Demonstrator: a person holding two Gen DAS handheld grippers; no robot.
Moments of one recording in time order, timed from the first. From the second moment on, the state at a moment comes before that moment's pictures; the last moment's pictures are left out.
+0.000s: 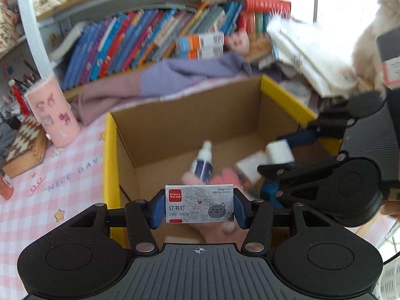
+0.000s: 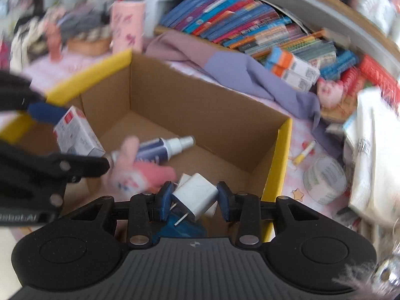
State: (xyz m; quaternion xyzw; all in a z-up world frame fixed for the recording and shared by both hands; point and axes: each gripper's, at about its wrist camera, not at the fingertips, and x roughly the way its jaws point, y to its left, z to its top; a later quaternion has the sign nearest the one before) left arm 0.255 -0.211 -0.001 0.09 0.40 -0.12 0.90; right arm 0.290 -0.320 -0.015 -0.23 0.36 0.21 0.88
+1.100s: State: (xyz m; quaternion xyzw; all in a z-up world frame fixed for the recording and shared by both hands) left arm 0.127 -0.139 0.049 0.00 0.23 0.07 0.97; right arm 0.187 -0.334 0.040 -0.05 0.24 0.11 0.96
